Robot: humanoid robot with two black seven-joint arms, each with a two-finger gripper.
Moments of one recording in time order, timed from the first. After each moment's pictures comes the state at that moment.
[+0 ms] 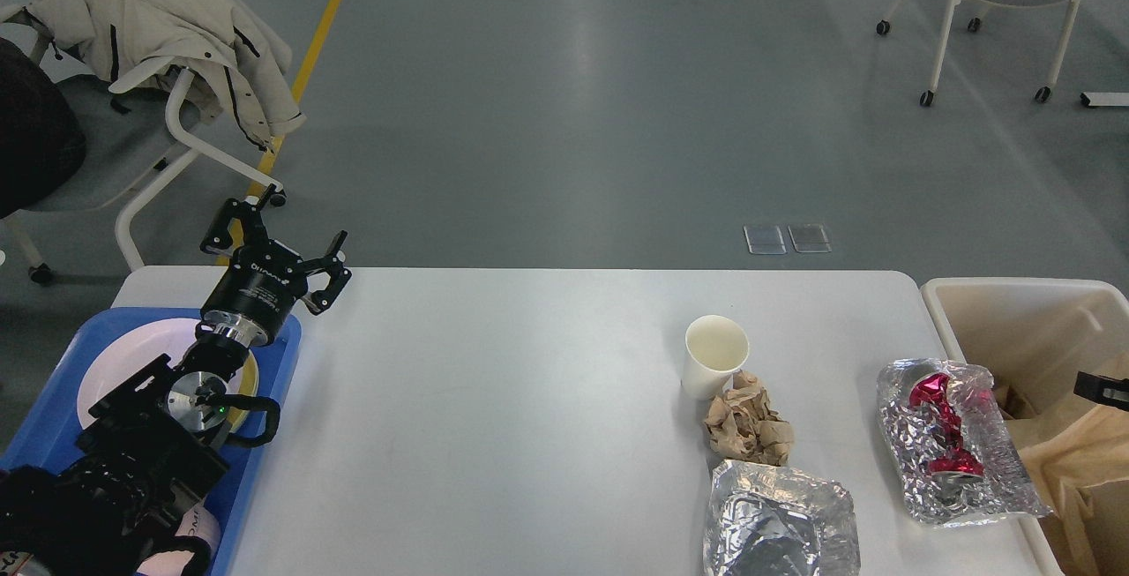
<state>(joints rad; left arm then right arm) -0.75 0.12 -0.98 -0.10 0.06 -0.78 -0.29 0.74 -0.56 -1.07 0.14 -0.24 0.09 0.18</state>
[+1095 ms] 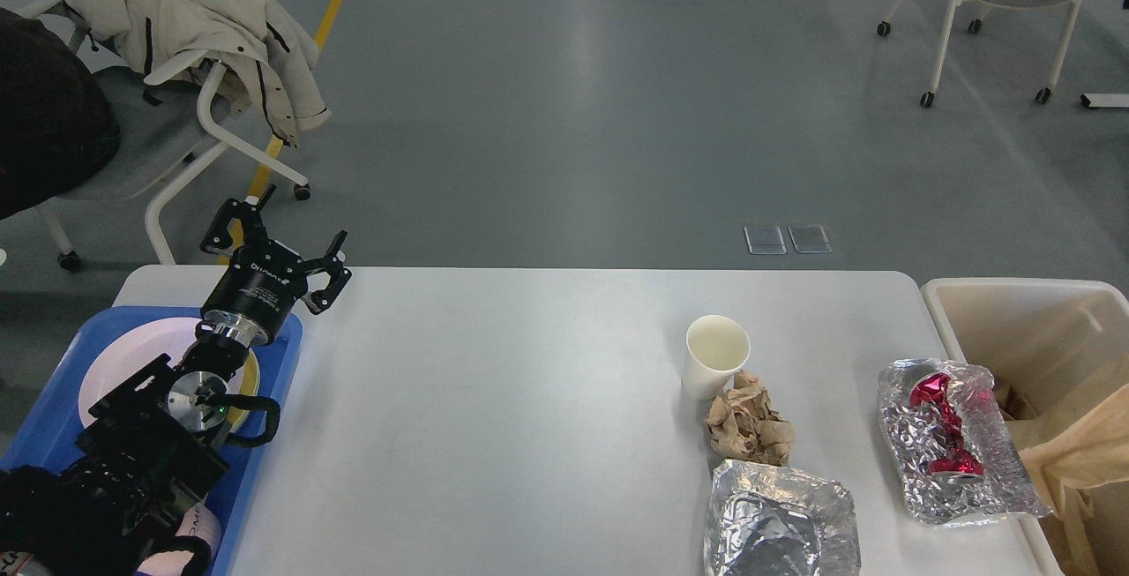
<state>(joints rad) -0.75 0.12 -0.98 -0.10 0.06 -0.78 -0.29 2.30 -0.69 -1.40 0.97 -0.64 0.69 0.26</state>
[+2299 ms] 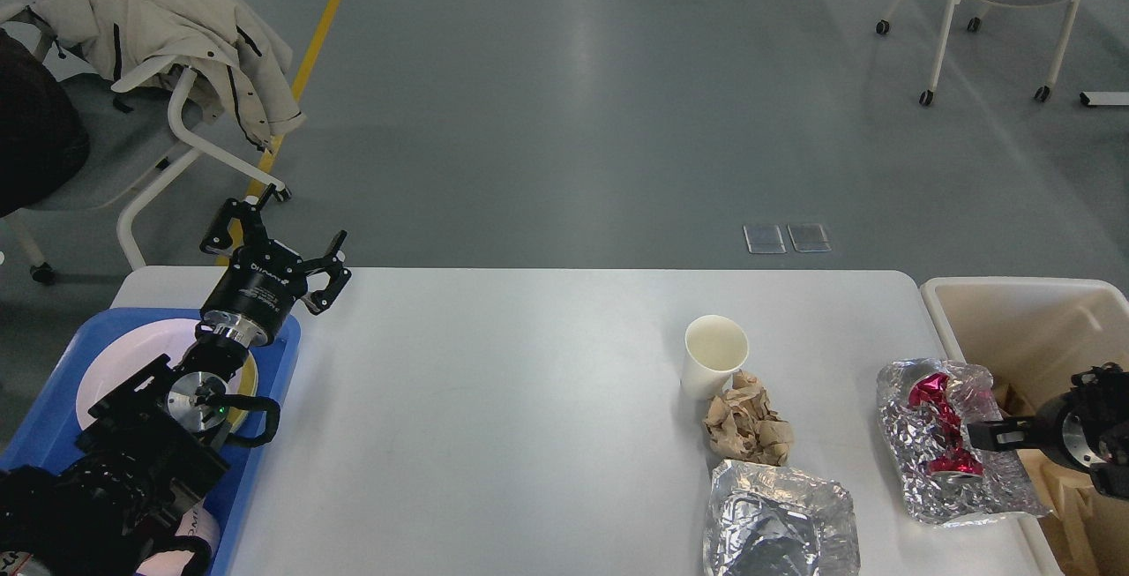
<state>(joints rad) -0.75 0.12 -0.98 -0.10 0.06 -0.78 -0.29 1.05 -0.54 -1.21 0.77 -0.63 -0.13 0.10</state>
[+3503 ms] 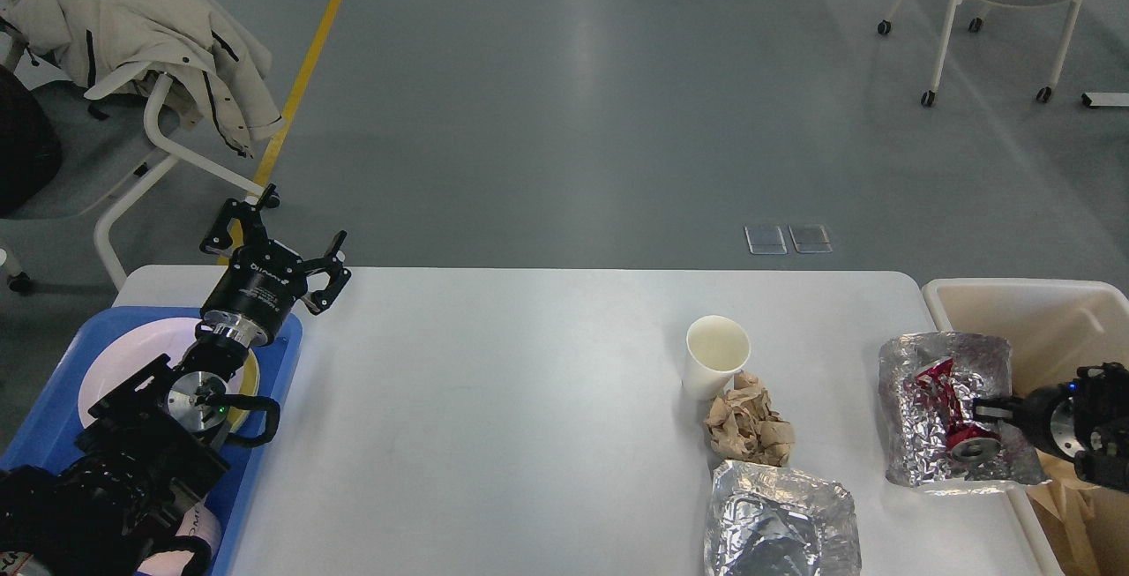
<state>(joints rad) -0.75 0.12 -0.98 -0.10 0.06 -0.78 -0.29 1.02 -0.59 -1.04 0.73 -0.55 -0.13 0.15</state>
